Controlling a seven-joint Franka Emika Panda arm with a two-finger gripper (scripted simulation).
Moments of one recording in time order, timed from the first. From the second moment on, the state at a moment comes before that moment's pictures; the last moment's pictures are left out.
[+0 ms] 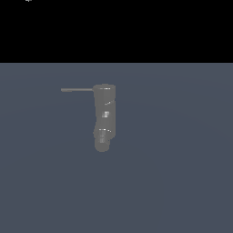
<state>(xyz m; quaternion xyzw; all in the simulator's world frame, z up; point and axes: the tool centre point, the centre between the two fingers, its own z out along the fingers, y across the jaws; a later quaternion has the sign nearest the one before) -0.172 0.126 0.387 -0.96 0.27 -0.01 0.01</state>
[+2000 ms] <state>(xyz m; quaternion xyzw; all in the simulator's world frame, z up) -0.002 0.183 0.245 -0.79 0.61 0.00 0.00</state>
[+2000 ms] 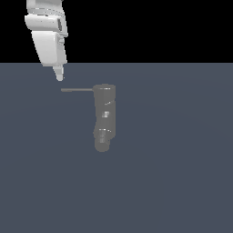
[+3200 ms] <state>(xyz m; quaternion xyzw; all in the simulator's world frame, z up) 0.055 0.169 0.201 -0.71 0.71 0.00 0.00</state>
